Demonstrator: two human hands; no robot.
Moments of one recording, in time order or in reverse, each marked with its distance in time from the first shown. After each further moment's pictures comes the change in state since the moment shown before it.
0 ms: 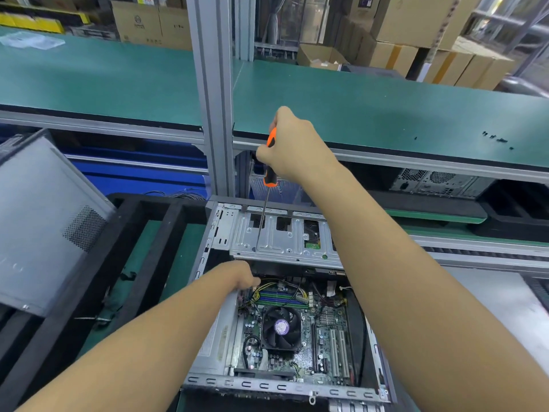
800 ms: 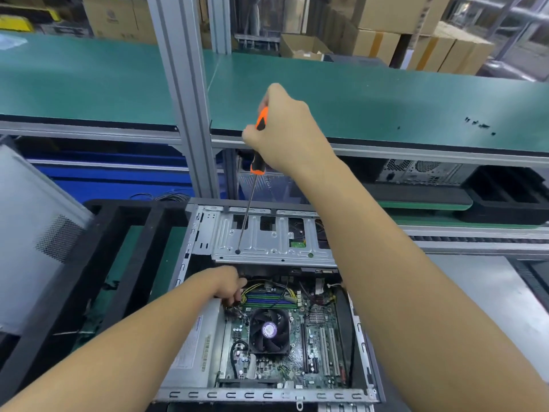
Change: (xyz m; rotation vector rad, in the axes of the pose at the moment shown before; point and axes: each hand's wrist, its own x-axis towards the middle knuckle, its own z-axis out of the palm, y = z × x) left_hand 0.014 -0.002 0.003 0.005 -0.121 0.112; right_hand 0.000 0.015 -0.021 0.082 0.135 -0.066
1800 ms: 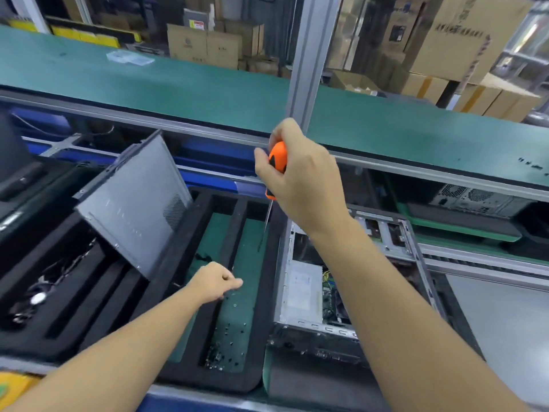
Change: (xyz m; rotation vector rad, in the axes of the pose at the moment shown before) left_hand -0.133 -0.238 0.019 -0.384 0.454 0.092; right_hand -0.122 -0.191 0.105 -0.025 0.379 -0.482
